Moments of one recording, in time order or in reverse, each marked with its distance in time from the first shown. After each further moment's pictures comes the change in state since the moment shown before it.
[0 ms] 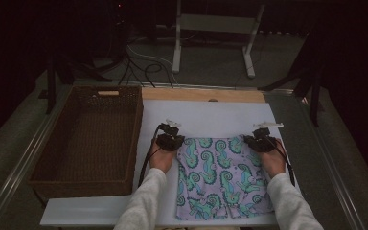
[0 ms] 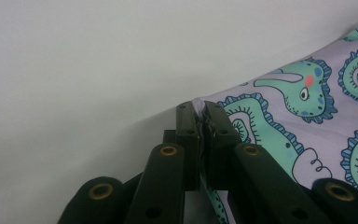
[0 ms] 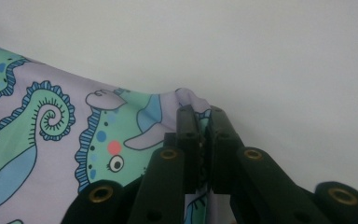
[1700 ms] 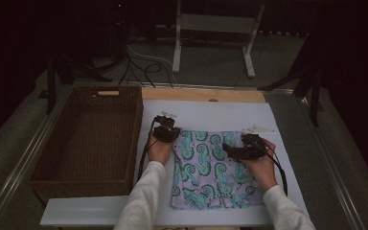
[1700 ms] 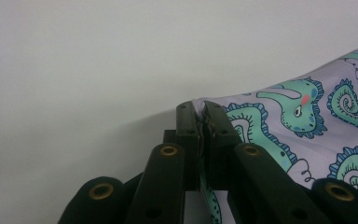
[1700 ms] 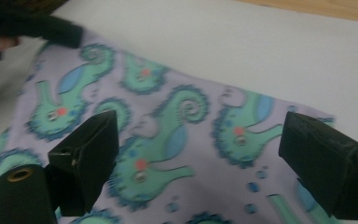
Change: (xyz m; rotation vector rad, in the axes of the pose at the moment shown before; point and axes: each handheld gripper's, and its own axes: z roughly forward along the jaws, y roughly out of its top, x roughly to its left) left arm 0.015 0.018 0.000 -0.023 0.038 -0.054; right arm 0.075 0.007 -0.041 -0.111 0.110 -0.024
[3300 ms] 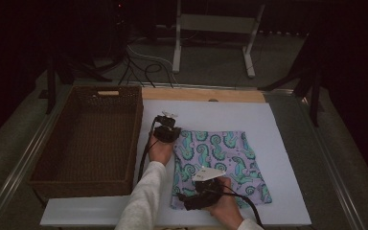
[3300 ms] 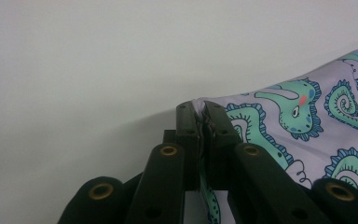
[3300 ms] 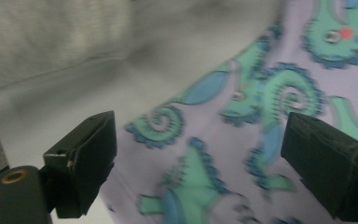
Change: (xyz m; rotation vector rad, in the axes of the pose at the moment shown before) left arm -0.003 0.001 -0.002 0.004 0.010 -0.002; right arm 0.158 -0.061 0.009 0.099 0.301 -0.221
